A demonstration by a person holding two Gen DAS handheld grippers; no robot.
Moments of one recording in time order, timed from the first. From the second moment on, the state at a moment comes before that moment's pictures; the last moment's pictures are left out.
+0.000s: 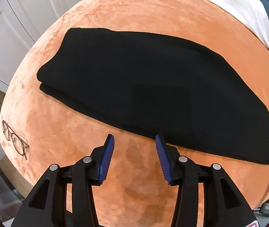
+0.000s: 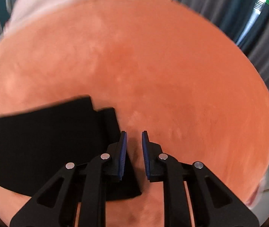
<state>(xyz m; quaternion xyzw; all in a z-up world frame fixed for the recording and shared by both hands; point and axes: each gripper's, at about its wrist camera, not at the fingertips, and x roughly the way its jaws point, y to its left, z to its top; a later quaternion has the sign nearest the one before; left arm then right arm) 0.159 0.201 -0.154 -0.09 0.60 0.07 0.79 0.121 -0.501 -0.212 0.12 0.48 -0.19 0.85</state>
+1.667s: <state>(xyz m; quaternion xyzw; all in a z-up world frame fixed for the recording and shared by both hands) 0.198 0.204 -0.192 -0.01 0.60 0.13 0.79 0.183 -0.255 -0.148 0.07 0.46 0.03 0.88</state>
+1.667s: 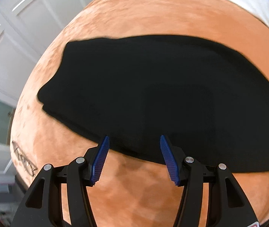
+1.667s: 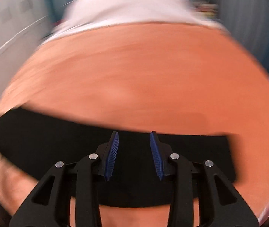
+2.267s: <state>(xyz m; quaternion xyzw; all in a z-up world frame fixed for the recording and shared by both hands) 0.187 0.213 -0.203 0.03 0.58 0.10 0.81 0.358 0.033 -0.179 0.07 0.48 0.17 0.85</state>
